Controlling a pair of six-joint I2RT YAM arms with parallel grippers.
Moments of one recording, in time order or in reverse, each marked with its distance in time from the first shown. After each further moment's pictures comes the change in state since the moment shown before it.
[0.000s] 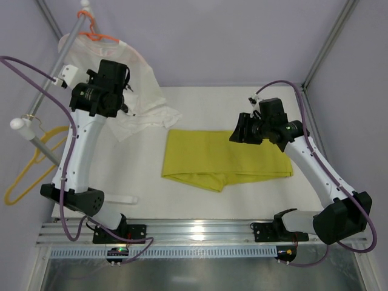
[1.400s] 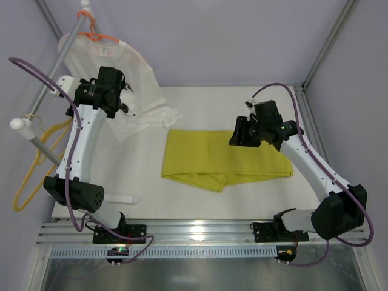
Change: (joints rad) left arm 0.129 0.042 -0.166 -0.003 -0.075 -0.105; right arm 0.015 0.041 -0.029 -0.003 0.032 -0.003
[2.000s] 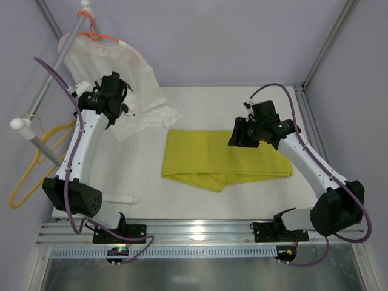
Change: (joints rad) left arm 0.016 -0.026 -0.138 0.031 0.198 0.325; right arm 0.005 0.028 0.000 -0.001 0.001 -0.003
